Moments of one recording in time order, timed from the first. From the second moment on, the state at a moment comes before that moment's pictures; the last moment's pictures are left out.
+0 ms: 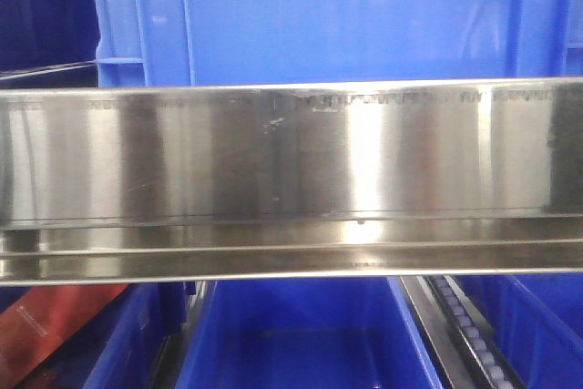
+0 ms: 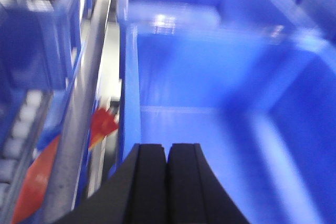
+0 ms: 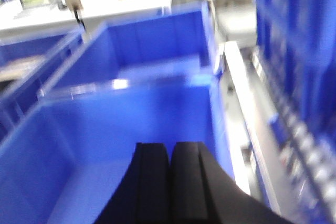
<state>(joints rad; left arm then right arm) -0.56 1.50 -1.73 0.56 0.81 -0.79 0.62 1.36 -1.58 -0.49 0.62 0.69</state>
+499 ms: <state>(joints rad) -0.57 1.11 -1.10 0.52 0.26 -0.80 0.62 0.91 -1.02 -0.59 0.30 0.67</state>
